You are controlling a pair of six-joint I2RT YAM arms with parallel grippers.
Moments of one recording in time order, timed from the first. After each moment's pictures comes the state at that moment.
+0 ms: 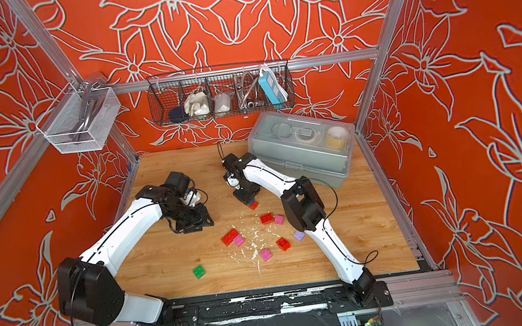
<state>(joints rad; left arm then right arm) -0.26 1.46 1.19 -1.10 0.35 -0.44 0.72 2.44 2.22 -1.23 -0.04 -0.13</state>
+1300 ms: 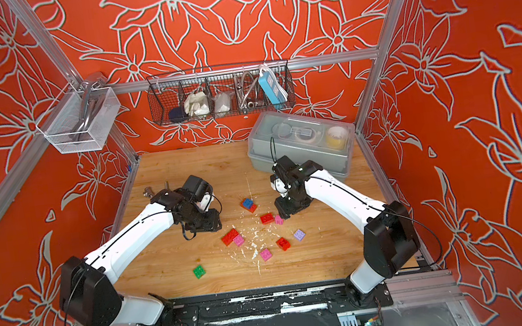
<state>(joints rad) -0.47 1.45 1.17 -1.03 0.14 -0.37 0.56 1.52 1.29 -1.10 -0.15 0.09</state>
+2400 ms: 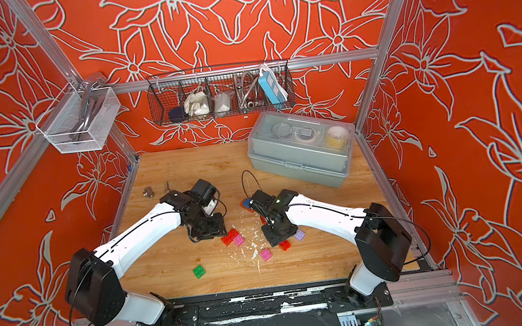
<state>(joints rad) -0.50 1.50 1.16 -1.05 0.21 -0.55 0.85 1.56 1.14 -1.03 -0.01 0.42</state>
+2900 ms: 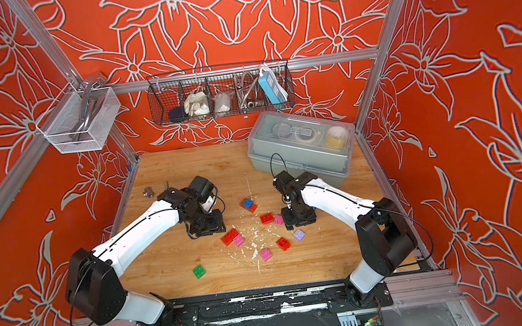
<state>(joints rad) -0.48 1.50 1.18 -1.05 0.22 -0.52 0.59 1.57 1.13 -1.09 -0.06 0.42</state>
